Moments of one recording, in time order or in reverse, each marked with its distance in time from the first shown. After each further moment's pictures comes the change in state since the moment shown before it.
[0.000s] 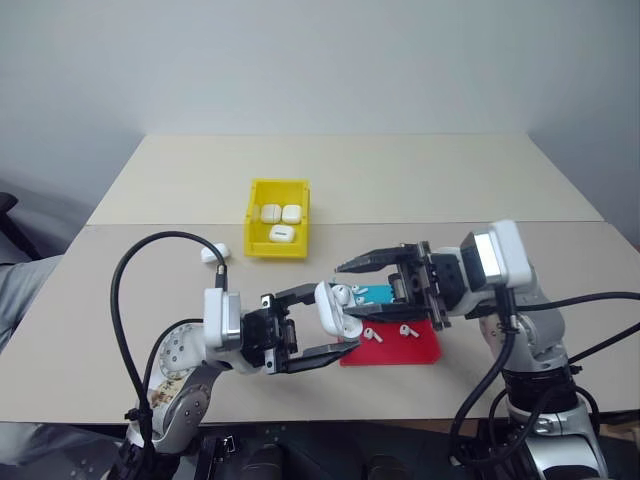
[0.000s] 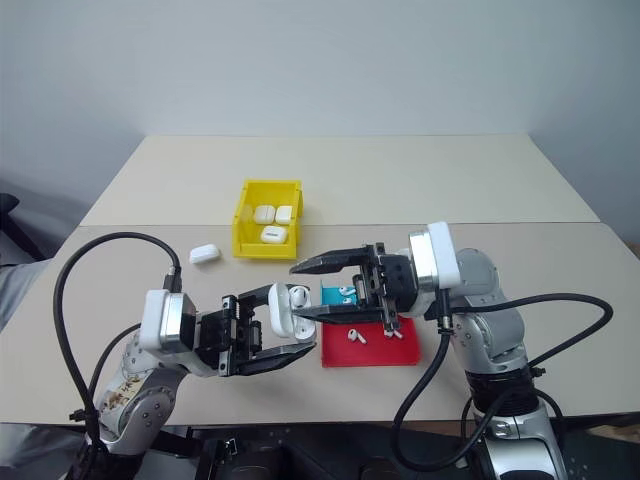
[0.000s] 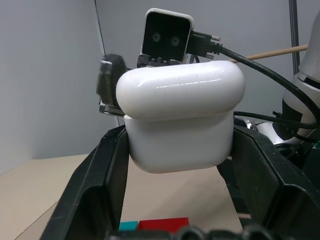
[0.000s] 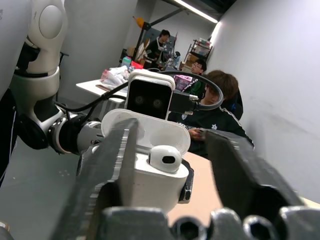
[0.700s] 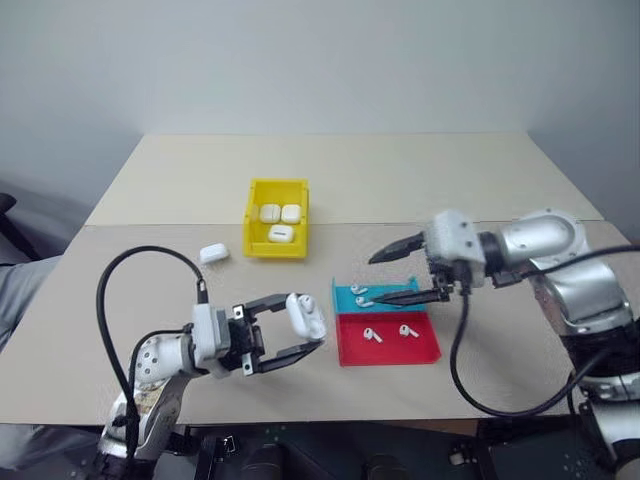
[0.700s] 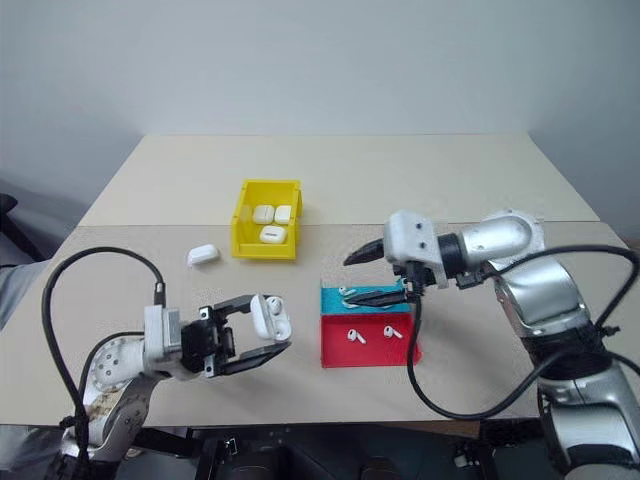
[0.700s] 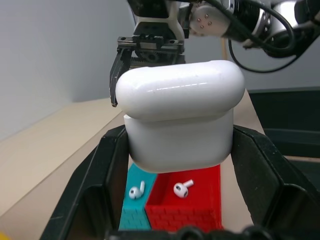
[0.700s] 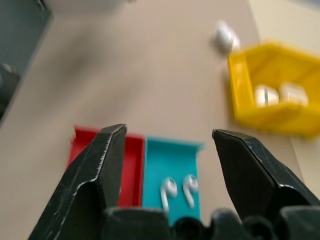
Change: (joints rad) left arm 0.150 0.090 0.116 0.115 0.164 -0.141 -0.030; right arm -0.250 -0.397 0.242 0.235 -0.477 0.171 -0.022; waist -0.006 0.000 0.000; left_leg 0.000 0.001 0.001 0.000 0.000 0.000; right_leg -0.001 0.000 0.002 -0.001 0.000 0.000
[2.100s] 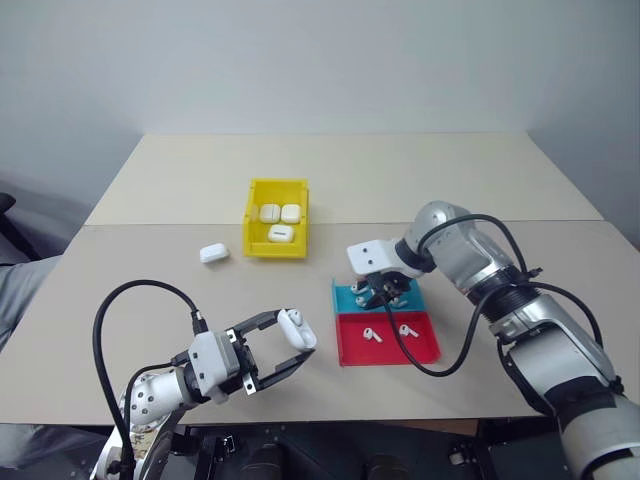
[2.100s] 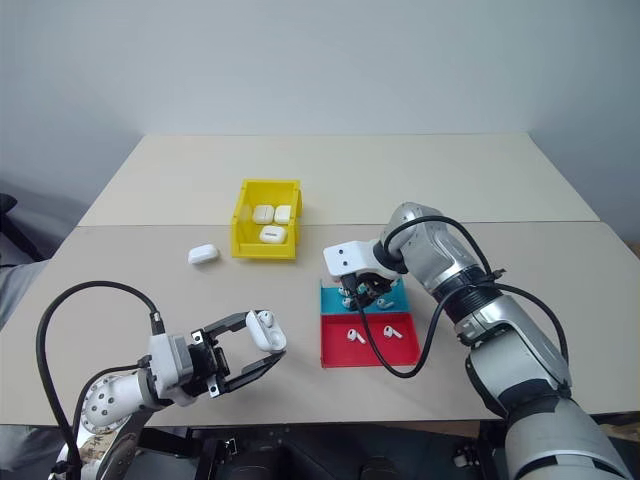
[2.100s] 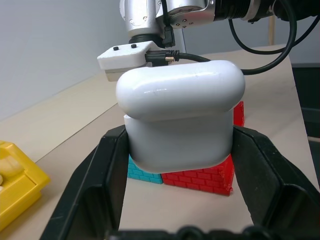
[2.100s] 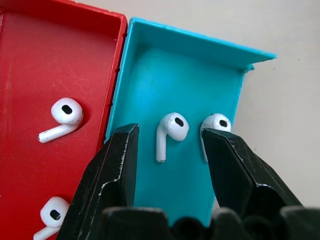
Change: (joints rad) left arm 0.137 -0.010 -0.013 -0.086 0.144 -0.015 0.198; right arm -0.276 0.308 0.305 0.547 -0.447 -0.142 0.170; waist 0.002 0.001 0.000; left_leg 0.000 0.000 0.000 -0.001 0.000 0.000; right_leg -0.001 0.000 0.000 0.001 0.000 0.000
